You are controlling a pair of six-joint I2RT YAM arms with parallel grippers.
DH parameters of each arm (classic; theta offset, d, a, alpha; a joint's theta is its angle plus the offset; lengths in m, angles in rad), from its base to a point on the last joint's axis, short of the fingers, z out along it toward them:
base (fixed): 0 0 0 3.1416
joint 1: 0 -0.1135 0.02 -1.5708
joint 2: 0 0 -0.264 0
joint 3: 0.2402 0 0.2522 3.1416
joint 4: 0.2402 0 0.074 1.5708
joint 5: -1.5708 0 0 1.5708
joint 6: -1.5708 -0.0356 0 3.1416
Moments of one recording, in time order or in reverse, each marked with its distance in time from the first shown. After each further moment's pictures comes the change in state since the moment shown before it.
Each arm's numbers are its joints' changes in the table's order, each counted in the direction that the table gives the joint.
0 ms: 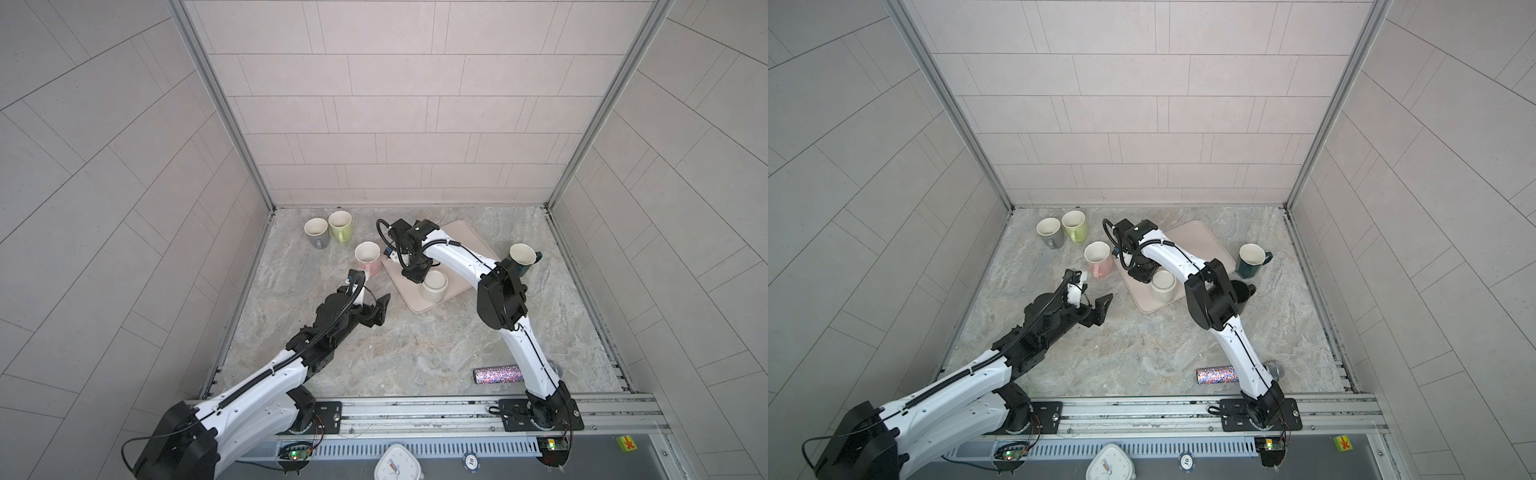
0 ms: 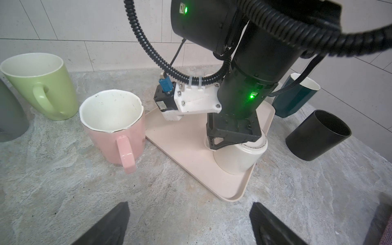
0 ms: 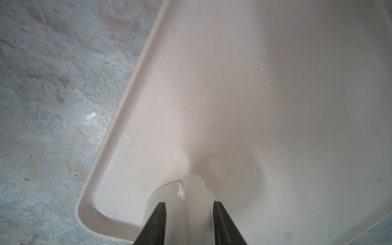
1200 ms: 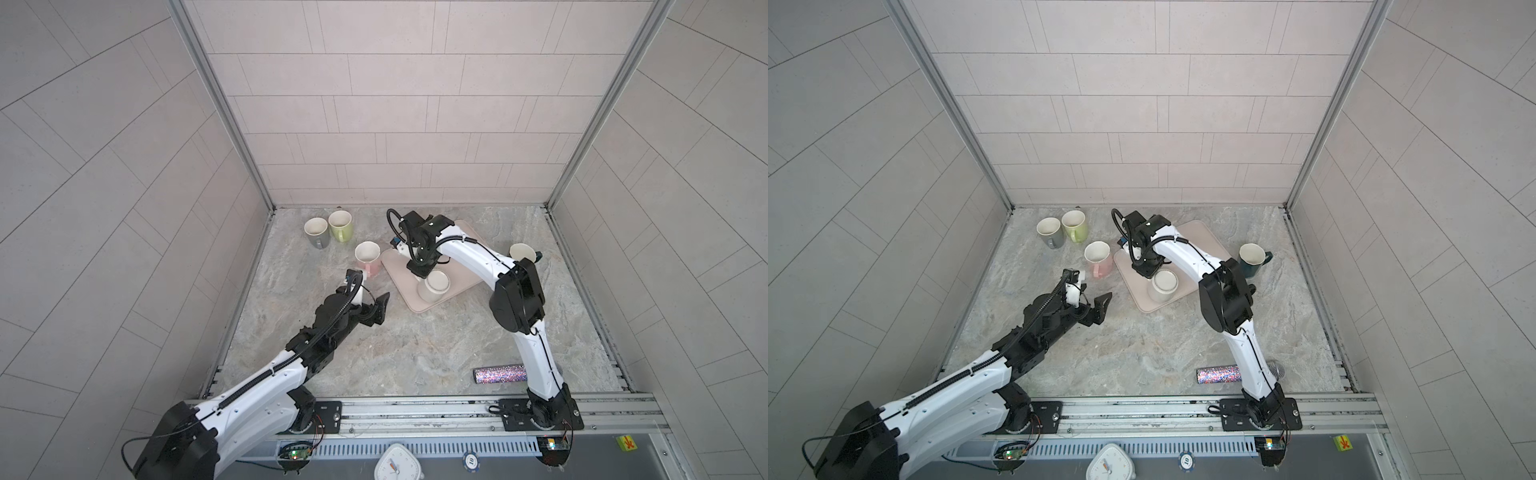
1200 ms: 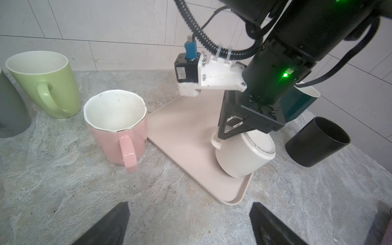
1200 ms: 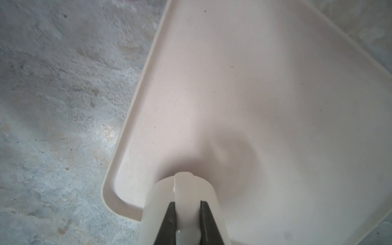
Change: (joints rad) left arm 0.000 -0.005 -0.013 -0.034 0.004 0.023; right arm 0.044 0.199 -0.191 -0.130 0.106 -0.073
